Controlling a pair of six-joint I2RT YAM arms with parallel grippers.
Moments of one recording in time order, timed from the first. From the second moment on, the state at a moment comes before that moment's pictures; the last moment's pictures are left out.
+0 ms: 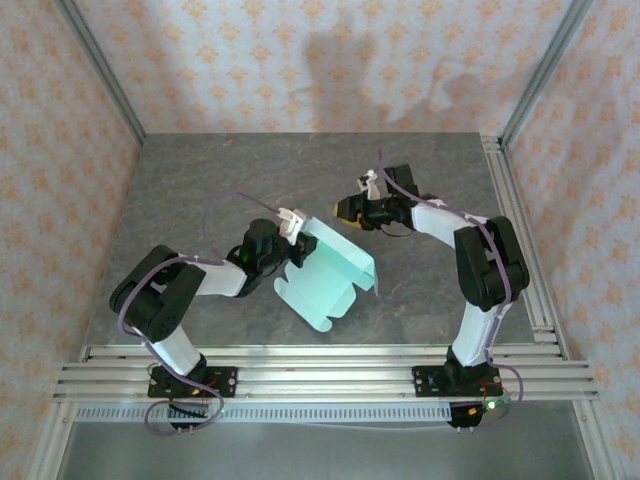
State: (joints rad) left arm -0.50 1.67 0.60 0.72 0.32 -0.13; right arm 0.33 1.85 1.17 -0.15 -0.85 0.55
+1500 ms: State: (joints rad) left arm -0.53 1.75 0.59 0.64 0.02 -0.07; right arm 0.44 1.86 1.20 -0.15 -0.86 0.50
